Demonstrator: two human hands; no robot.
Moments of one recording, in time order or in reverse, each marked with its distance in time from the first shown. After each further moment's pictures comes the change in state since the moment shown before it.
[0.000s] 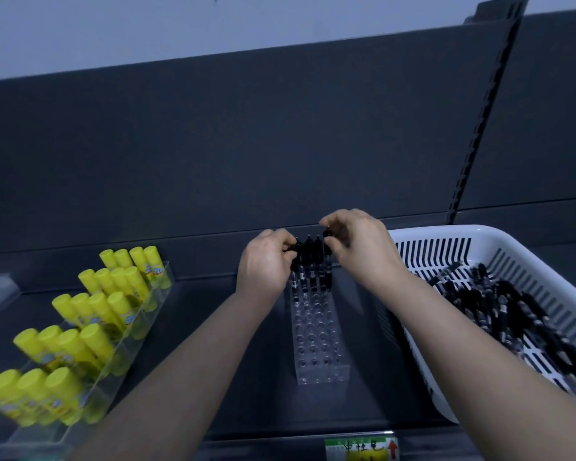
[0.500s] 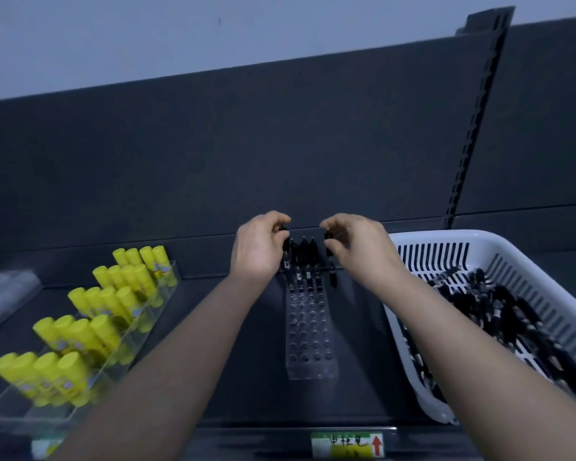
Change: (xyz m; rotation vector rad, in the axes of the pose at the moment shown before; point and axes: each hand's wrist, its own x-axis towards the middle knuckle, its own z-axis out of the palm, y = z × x) left_hand 0.005 0.027 -0.024 -0.053 0.088 -0.060; right_hand -0.007 0.006 -0.018 0.036 -0.042 0.000
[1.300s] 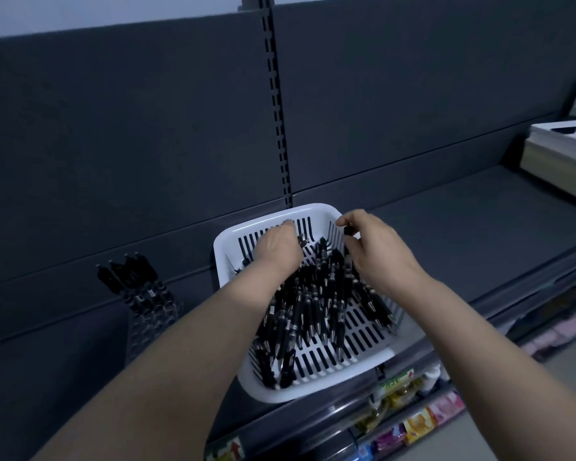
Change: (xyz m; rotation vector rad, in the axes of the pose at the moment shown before) left_hand -0.013 0.176 0.212 0.267 -0.568 0.190; right_hand -0.100 0.154 -0.146 -0.180 0.124 0.362
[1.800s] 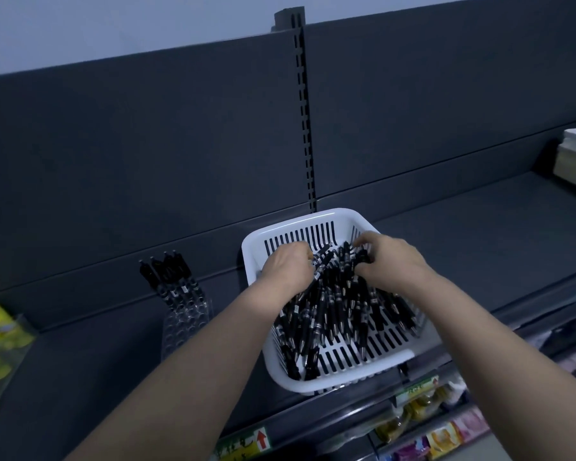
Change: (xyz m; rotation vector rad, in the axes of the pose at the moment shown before) left_hand -0.037 -0.024 -0.011 -0.051 -0.051 0.001; right_hand 0.006 -0.007 0.010 -0.187 -0.232 0.185
